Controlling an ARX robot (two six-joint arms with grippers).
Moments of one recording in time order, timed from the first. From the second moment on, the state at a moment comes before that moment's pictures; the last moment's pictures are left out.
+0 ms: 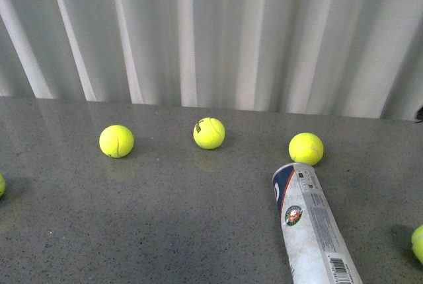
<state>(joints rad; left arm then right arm) 0.00 0.00 0.02 0.00 0.00 0.00 0.00 1.64 0.86 0.07 -0.03 0.34</state>
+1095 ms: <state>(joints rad) 0.00 0.00 0.02 0.00 0.00 0.00 0.22 2.06 1.07 -0.03 -0.11 0.29</state>
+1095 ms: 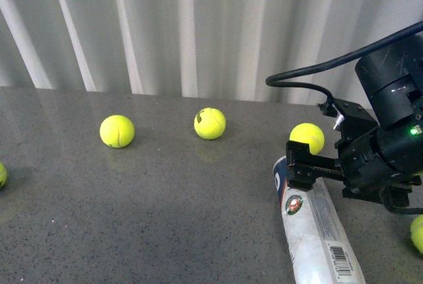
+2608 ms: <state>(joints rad) 0.00 0.00 0.02 0.00 0.00 0.00 0.26 2.03 1.04 0.05 -0.04 0.23</state>
